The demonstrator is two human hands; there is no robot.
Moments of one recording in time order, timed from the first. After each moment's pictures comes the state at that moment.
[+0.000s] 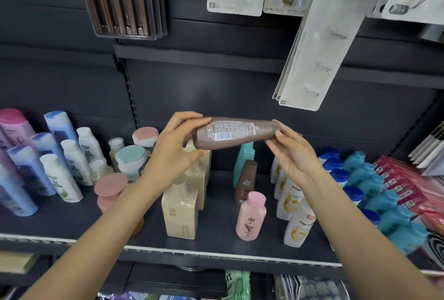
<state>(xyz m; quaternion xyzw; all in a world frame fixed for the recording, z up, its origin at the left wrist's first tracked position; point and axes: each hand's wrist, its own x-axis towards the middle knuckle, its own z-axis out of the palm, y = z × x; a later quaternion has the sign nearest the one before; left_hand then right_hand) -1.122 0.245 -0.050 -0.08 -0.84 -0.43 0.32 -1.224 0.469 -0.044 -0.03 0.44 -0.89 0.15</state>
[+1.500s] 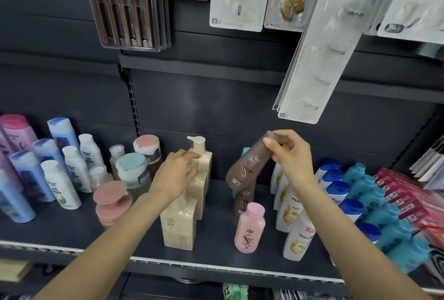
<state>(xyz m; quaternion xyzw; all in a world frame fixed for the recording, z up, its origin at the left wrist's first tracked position) -1.151 0.231 -0.100 0.08 -0.96 -0.23 0.17 -1.226 0.466 -0.047 -0.13 0.75 -0.64 -0.09</state>
